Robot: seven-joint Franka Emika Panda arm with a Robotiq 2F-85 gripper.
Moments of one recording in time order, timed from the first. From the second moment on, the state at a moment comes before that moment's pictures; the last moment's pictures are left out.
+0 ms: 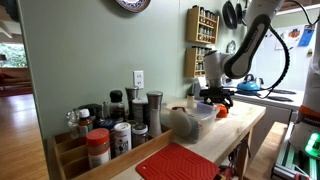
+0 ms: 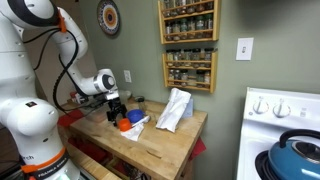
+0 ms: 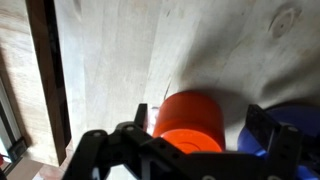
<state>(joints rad) 0.07 0.03 0.12 -2.69 -0.48 2.53 1.94</state>
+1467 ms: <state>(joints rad) -0.02 -0.02 -0.02 -2.74 0.22 2.63 1.10</state>
